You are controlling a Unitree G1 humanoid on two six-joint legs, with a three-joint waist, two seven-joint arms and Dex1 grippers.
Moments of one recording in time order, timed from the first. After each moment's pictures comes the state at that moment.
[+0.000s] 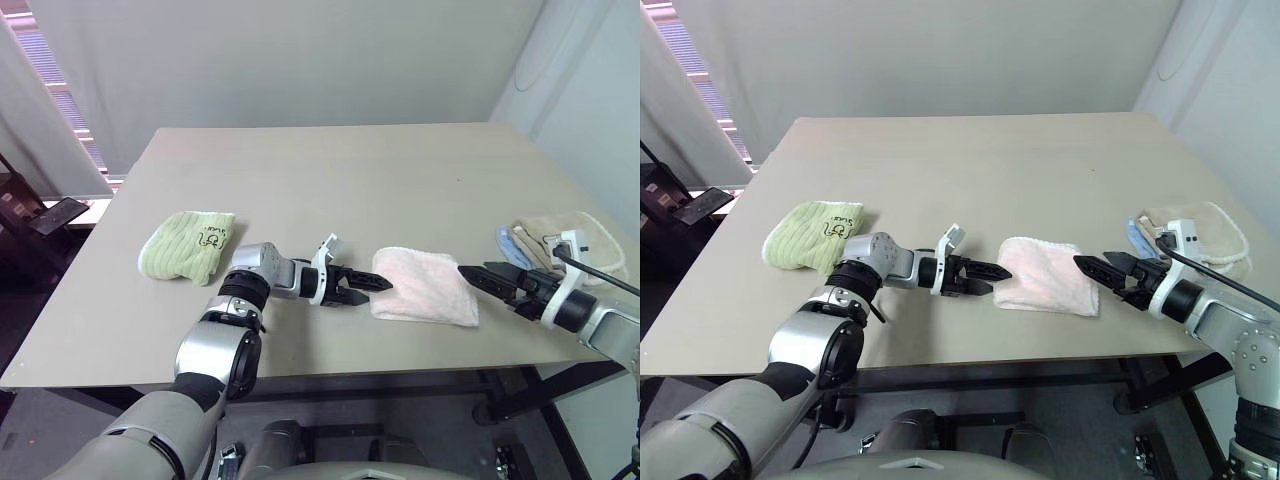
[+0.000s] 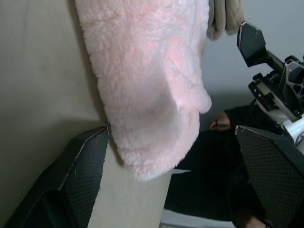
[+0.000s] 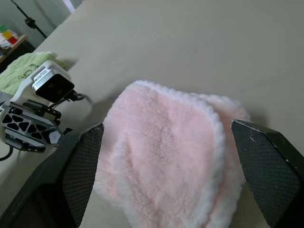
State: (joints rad) left arm -0.95 -0.01 0.08 0.97 -0.43 1.21 -0.89; right arm -0.05 -0.72 -0.52 -0.22 0.87 1.03 0.61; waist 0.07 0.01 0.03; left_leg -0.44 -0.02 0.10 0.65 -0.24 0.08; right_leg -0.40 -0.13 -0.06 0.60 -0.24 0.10
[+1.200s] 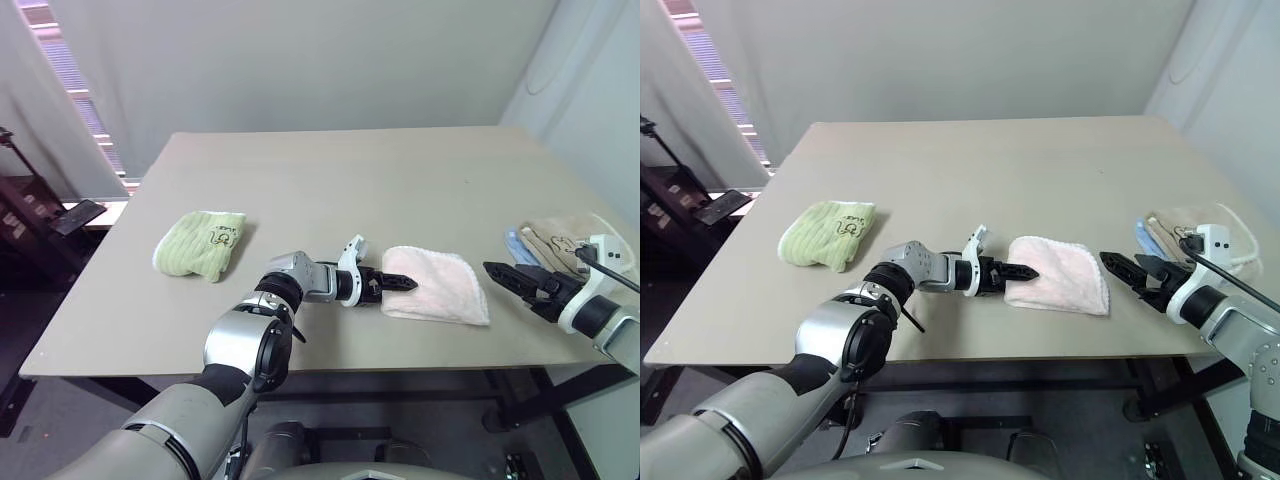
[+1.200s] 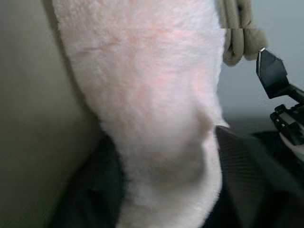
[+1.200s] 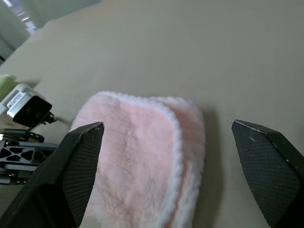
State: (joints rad) left arm -1.06 -0.15 0.19 1.24 -0.41 0.91 -0.72; right arm -0.01 -0.70 -0.60 -0.23 0.89 1.03 0.45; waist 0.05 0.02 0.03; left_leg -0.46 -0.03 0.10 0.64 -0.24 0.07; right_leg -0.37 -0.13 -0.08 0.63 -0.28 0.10
